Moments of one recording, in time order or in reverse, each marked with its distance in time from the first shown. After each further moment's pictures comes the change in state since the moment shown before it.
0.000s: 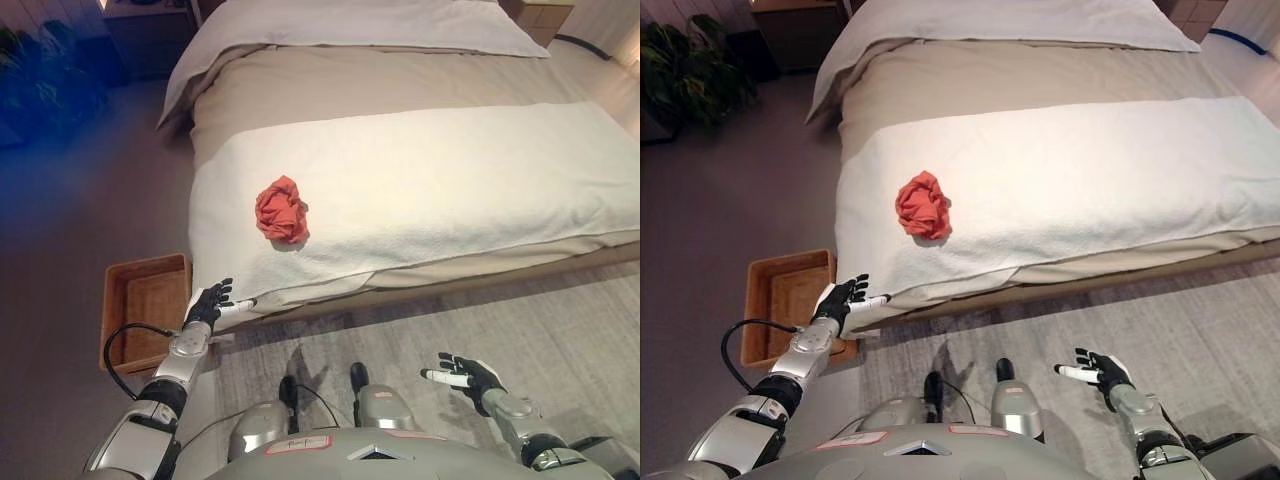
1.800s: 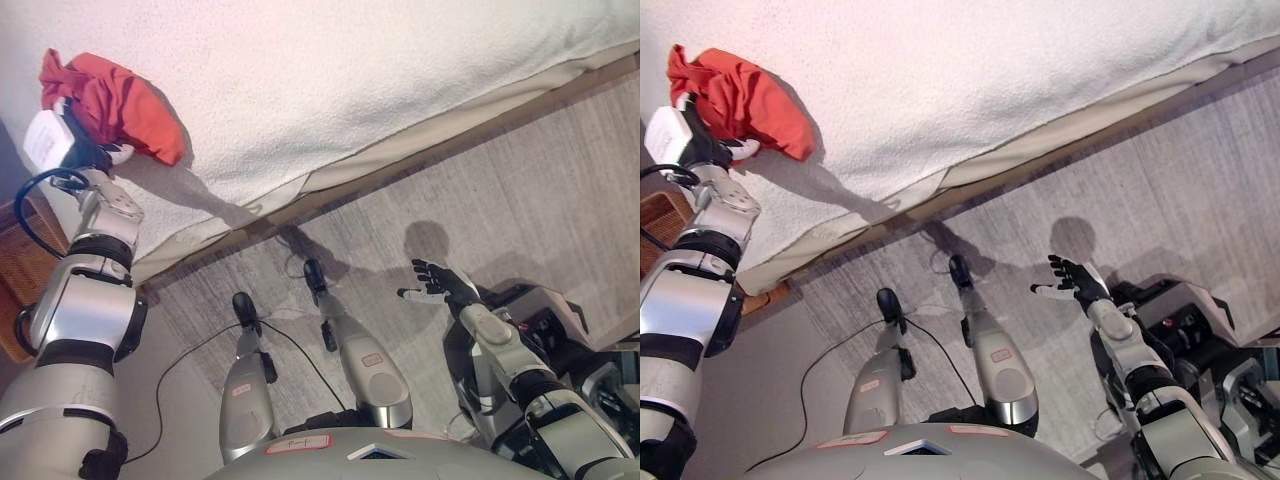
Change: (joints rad) left arm -0.745 0.248 -0.046 0.381 0.209 0.094 0.464; right arm -0.211 -0.081 0.207 -0.255 0.051 -0.110 -0.086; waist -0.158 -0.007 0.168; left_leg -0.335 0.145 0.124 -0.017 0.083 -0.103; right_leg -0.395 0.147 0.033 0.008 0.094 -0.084
